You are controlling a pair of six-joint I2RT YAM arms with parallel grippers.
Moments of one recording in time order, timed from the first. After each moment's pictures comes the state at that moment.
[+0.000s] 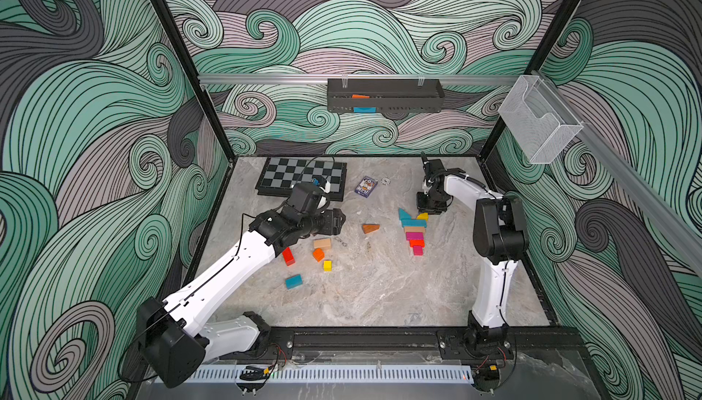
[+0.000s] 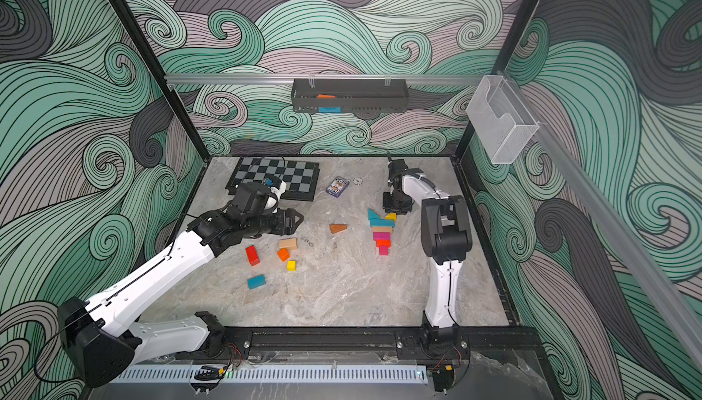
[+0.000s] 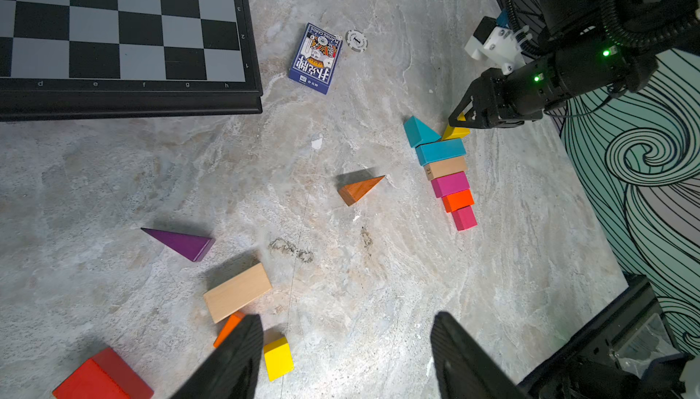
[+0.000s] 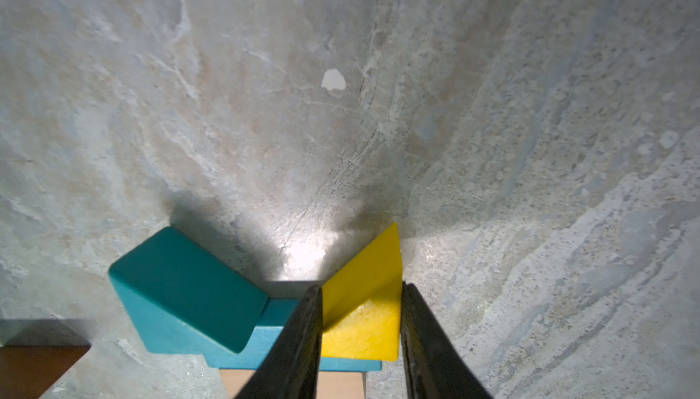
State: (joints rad) left arm -0.60 1.20 1.11 -0.66 0.04 -0.42; right arm 0.13 2.08 1.57 -0.91 -0.01 0.24
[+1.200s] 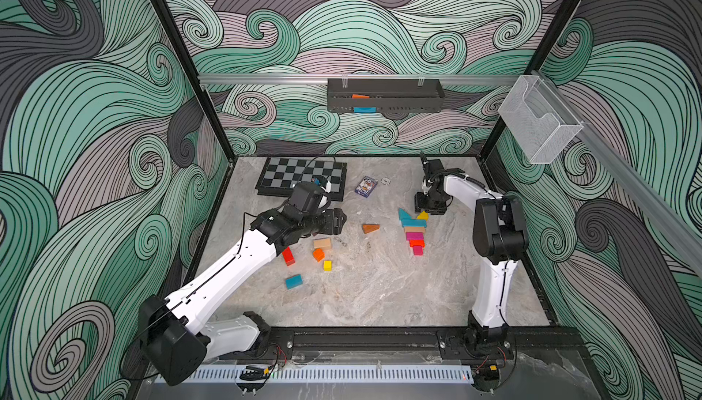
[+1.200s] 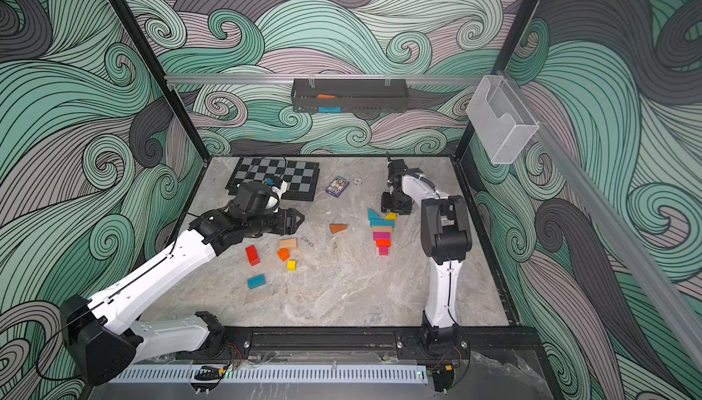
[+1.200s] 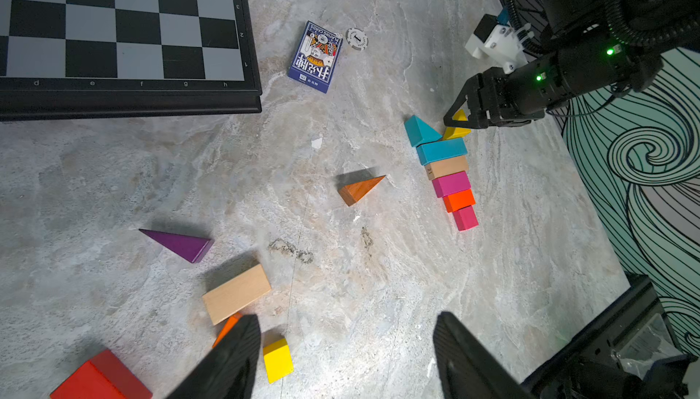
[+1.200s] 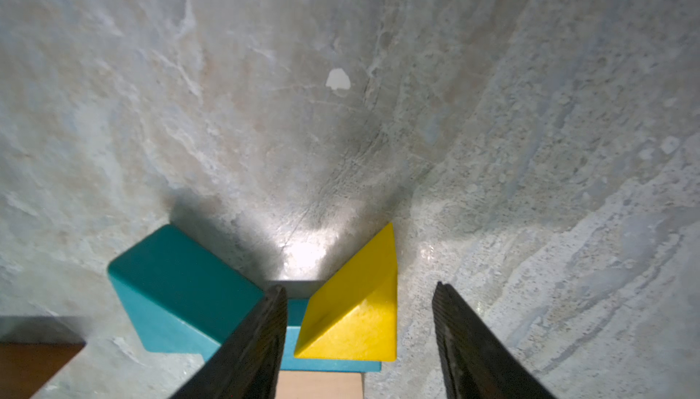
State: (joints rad) left arm -0.60 1.22 1.11 -0.66 0.03 -0.42; right arm 0.13 2.08 1.57 -0.91 0.00 0.24
